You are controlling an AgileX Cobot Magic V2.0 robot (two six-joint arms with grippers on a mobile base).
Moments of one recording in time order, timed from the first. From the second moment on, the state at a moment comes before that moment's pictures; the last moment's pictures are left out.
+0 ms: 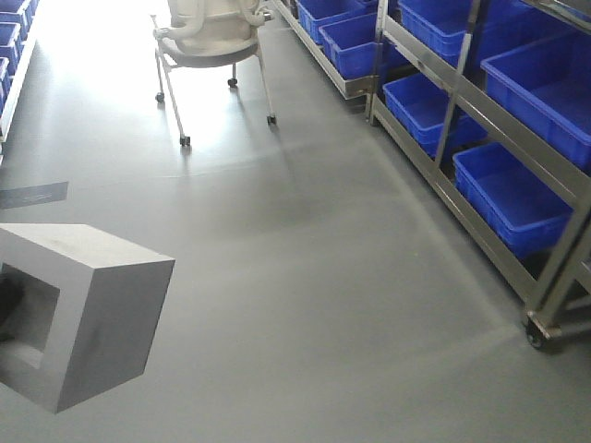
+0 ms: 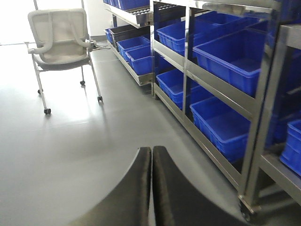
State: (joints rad) left arm -0.49 0.39 -0.29 -0.15 -0.06 -0.03; right arm -0.08 -0.02 0.03 0.01 0.22 0.01
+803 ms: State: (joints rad) left arm -0.49 0.39 -0.29 -0.15 -0.06 -0.03; right arm -0.08 -0.02 0.03 0.01 0.22 0.01
